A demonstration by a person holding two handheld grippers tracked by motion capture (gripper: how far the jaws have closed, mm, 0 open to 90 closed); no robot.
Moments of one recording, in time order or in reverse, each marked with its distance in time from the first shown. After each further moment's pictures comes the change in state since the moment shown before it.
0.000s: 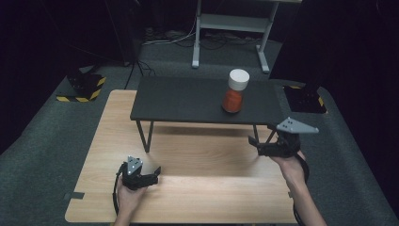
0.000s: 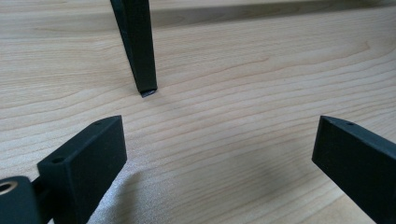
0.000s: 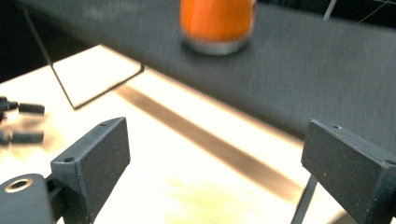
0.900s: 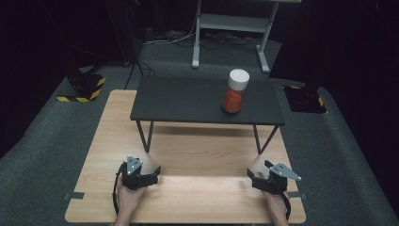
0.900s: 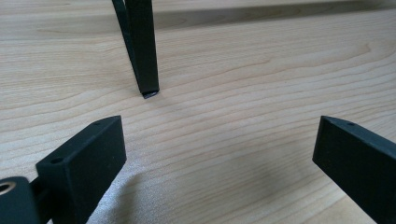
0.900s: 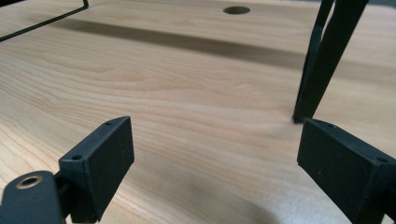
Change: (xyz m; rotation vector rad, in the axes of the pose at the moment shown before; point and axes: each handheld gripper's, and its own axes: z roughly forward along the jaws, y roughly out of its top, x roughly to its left) left arm 0.000 -0.001 -0.001 -0.007 0.003 -0.004; right arm 0.029 -0.173 0.038 -0.007 -0.150 0.158
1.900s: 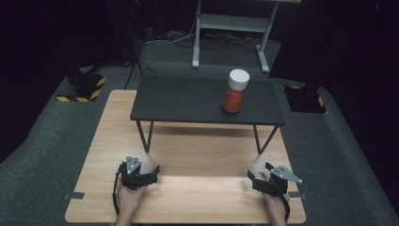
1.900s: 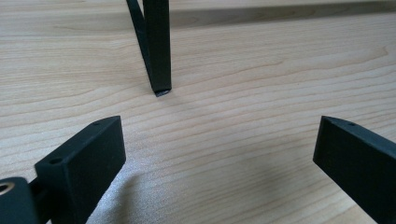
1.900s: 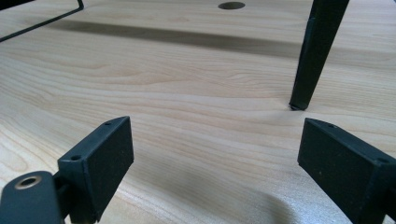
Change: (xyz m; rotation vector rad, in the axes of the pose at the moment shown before) left arm -0.006 0.001 0.001 0.008 0.041 -0.018; right arm 0.000 -0.010 -0.001 -0.007 -0.009 0.020
